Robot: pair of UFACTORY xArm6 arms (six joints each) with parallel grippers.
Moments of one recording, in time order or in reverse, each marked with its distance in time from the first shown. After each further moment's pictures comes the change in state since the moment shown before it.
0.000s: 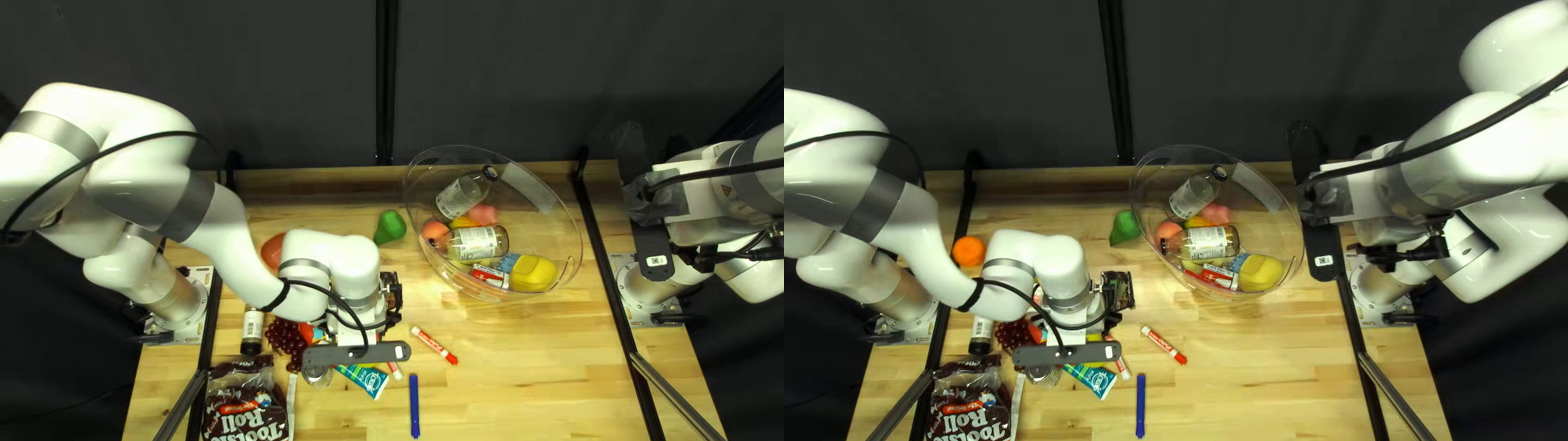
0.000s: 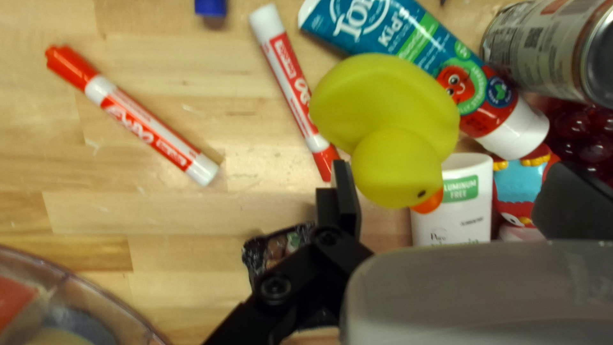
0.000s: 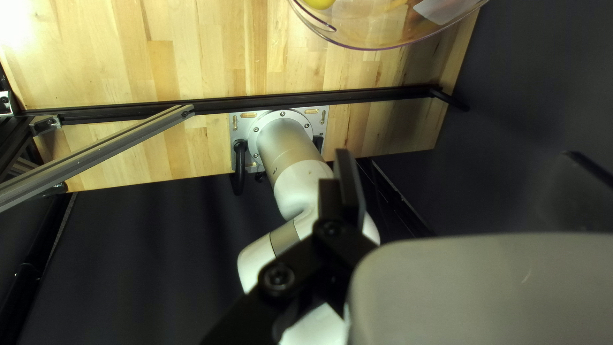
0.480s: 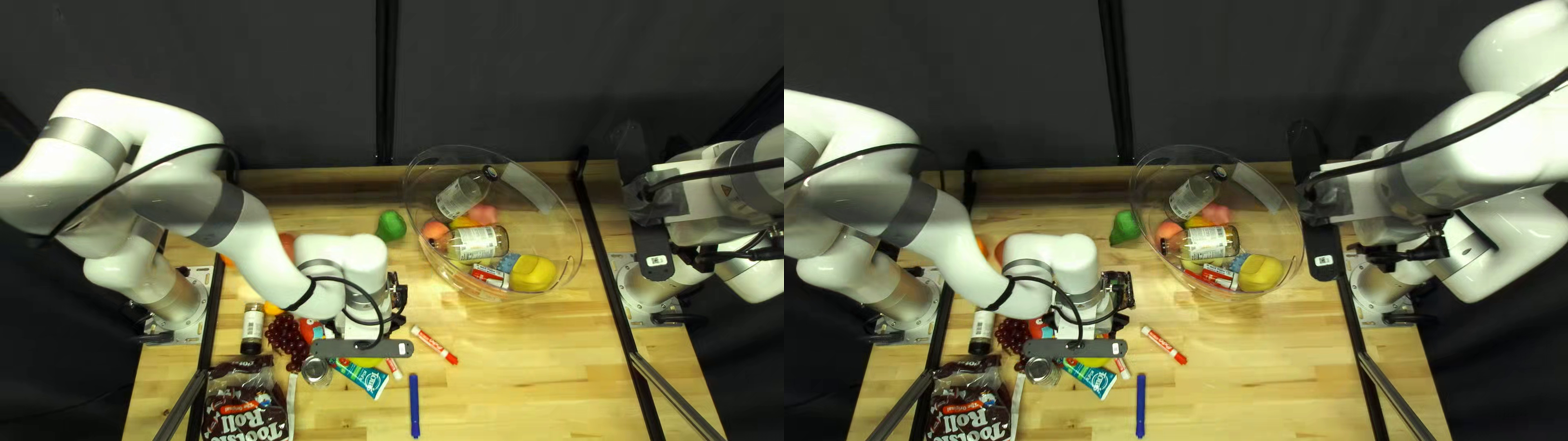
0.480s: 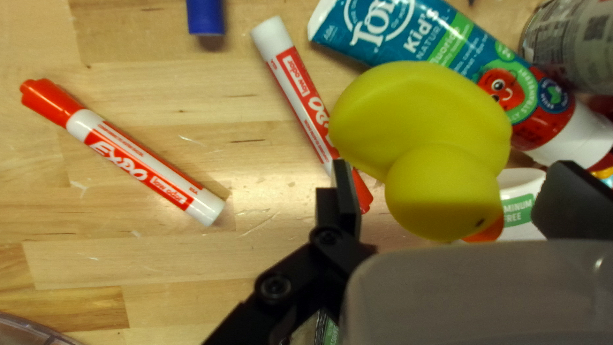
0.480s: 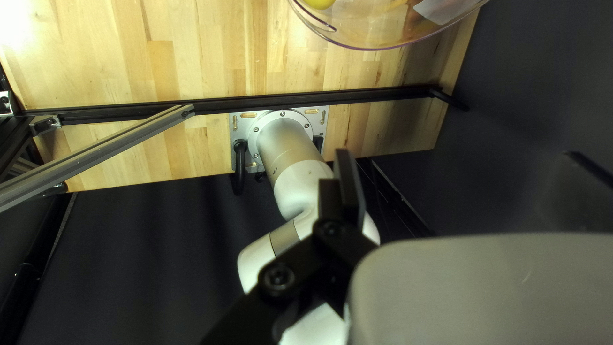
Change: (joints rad) left arm 0.057 0.091 -0.035 -0.061 0.000 0.121; right arm 0.000 0.000 0.000 0.000 0.000 0.000
